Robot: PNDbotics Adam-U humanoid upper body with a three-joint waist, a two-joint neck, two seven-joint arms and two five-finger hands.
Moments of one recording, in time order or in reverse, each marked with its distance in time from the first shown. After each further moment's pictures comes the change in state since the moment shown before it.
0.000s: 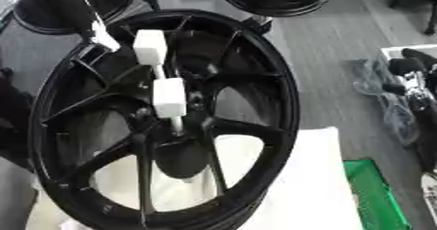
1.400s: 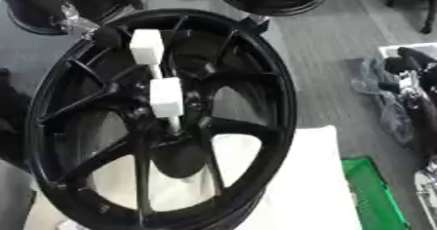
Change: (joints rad) left arm 0.040 0.117 -0.018 -0.155 0.182 0.129 -0.043; right arm 0.018 -0.001 -0.012 0.000 0.000 -0.022 -0.019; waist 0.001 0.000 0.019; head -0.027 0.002
